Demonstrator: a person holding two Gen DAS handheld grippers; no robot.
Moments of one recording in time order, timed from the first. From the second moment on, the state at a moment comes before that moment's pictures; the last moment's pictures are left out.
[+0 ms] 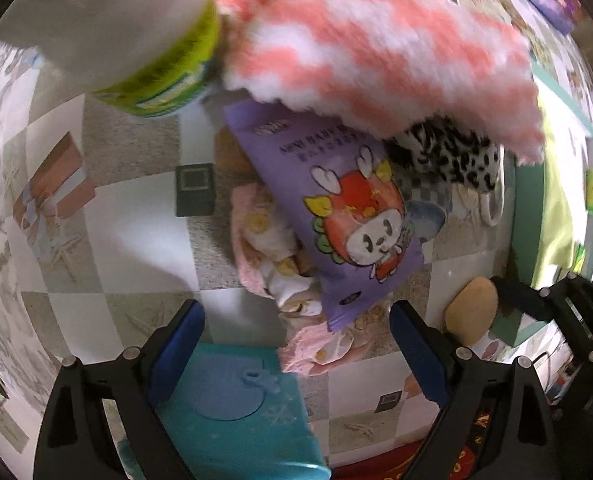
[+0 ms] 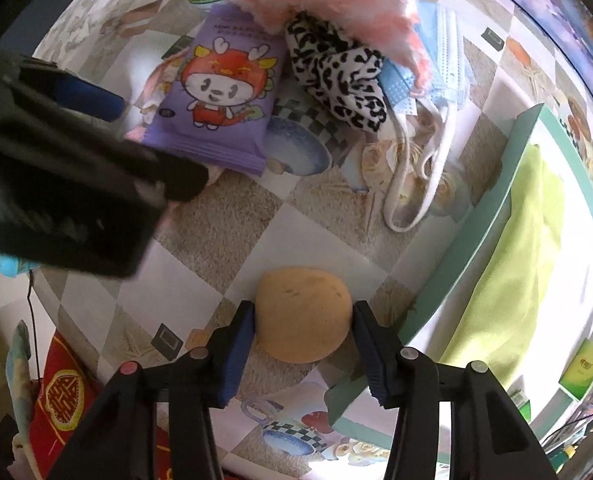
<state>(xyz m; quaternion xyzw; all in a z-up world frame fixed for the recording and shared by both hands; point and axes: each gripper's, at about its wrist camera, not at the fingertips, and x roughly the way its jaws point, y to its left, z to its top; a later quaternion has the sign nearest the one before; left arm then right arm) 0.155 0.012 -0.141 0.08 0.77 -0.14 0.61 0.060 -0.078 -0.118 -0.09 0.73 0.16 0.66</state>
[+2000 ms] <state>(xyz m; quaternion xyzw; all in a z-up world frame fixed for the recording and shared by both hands) 0.069 -0.147 0.039 0.17 0.65 -0.22 0.70 0.031 -0.278 0.048 0.02 0.66 0.03 0.75</state>
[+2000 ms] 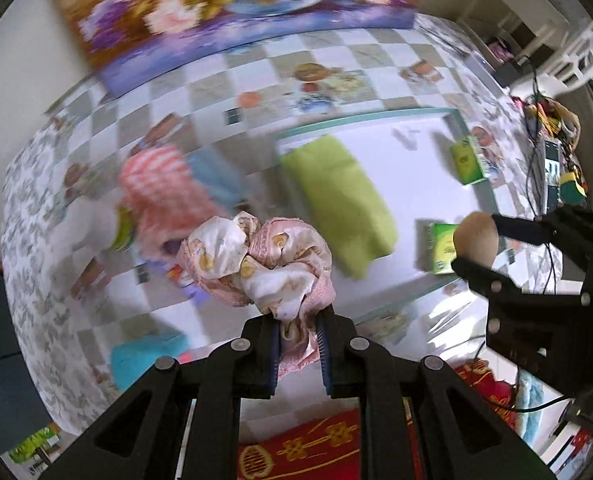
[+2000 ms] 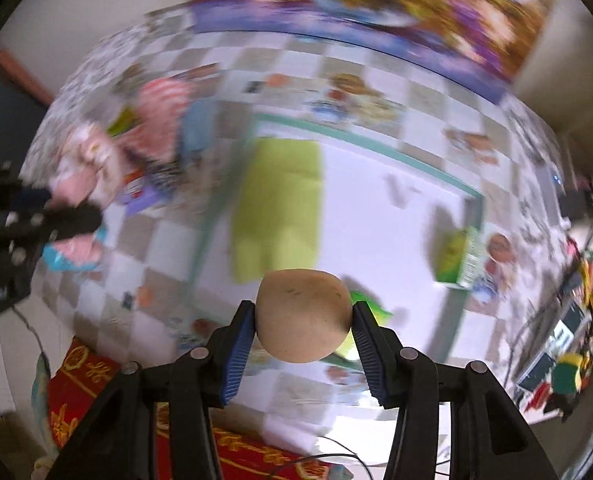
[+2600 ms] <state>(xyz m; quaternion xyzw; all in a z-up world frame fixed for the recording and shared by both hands) 0.106 -0.255 -0.021 0.16 0.69 -0.23 0.66 0.048 -0.374 -0.016 0.07 0.70 -0.04 0.71</state>
